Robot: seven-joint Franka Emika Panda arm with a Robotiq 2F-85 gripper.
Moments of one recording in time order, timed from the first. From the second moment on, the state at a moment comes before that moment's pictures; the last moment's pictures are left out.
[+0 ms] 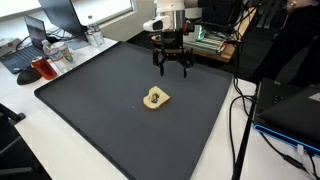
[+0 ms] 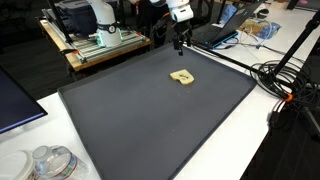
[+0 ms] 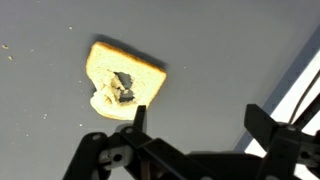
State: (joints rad) arm -0.11 0.21 0.40 -2.42 0.15 2.88 -0.10
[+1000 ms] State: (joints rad) arm -0.23 0.14 0.20 -2.35 0.70 2.41 -0.64
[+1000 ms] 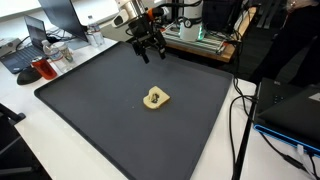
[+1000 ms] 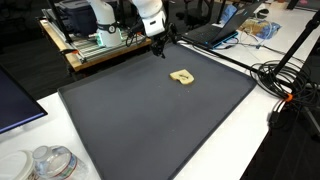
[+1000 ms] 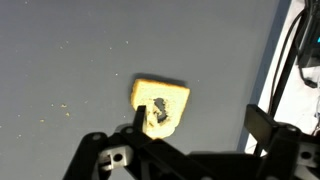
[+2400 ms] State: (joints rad) arm -0.19 0.65 0.09 -1.75 0.60 2.04 -0.71
